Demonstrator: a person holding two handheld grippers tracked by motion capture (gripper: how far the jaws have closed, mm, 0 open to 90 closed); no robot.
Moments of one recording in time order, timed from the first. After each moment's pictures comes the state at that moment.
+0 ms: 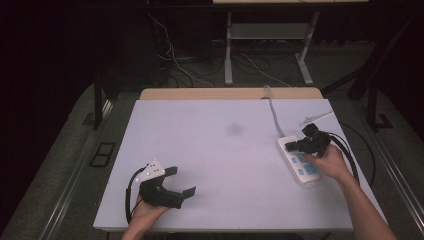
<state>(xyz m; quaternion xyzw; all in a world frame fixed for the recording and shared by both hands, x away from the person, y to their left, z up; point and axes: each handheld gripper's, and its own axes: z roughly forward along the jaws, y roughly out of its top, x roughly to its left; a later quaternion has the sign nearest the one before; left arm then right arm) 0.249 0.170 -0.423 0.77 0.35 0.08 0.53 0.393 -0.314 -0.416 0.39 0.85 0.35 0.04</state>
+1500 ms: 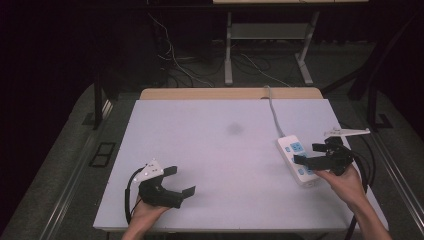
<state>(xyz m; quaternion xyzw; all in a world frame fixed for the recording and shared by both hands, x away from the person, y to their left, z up) 0.249 0.172 -0.421 0.76 0.35 0.08 0.54 0.312 -0.328 -0.386 0.48 0.76 0.43 0.09</state>
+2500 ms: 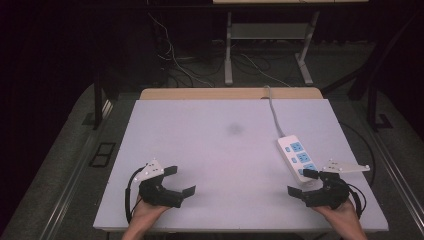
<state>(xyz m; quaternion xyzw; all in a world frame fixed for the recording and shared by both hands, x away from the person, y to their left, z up) 0.250 0.171 -0.422 0.76 0.35 0.08 0.53 0.242 -0.310 -0.421 0.42 0.76 0.49 0.07</state>
